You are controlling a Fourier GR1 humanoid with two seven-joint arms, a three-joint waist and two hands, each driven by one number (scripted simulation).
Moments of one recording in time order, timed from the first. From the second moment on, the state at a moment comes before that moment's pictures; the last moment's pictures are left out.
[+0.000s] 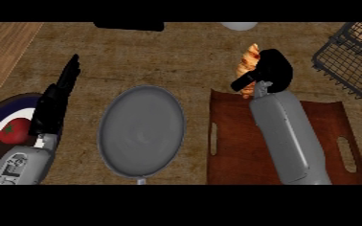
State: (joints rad) left arm -0.21 0.41 -0.14 -1.45 0.00 0.21 0.07; right arm -0.65 -0.04 0.00 -1.19 1.00 -0.04 1.07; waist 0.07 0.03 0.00
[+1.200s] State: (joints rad) left arm -0.20 0.38 -0.12 -1.43 -0.04 0.22 0.06; right arm -1.34 -0.38 -0.25 -0.56 1.30 -0.34 0.95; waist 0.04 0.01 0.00
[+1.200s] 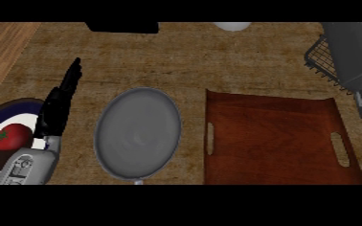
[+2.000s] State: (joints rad) left arm -0.19 0.38 -0.09 -1.43 -0.04 0.19 0.05; right arm -1.32 -0.63 -0.19 -0.26 1.43 -0.30 0.85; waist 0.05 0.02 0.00
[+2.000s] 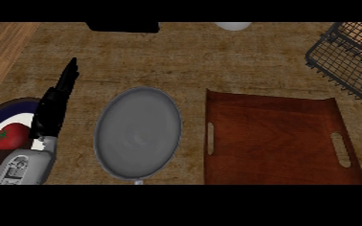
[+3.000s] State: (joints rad) left arm -0.18 0.35 -0.06 -1.42 -0.06 0.18 0.04; right arm -1.19 -0.74 -0.41 -0.18 1.20 -0.31 0.56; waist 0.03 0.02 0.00
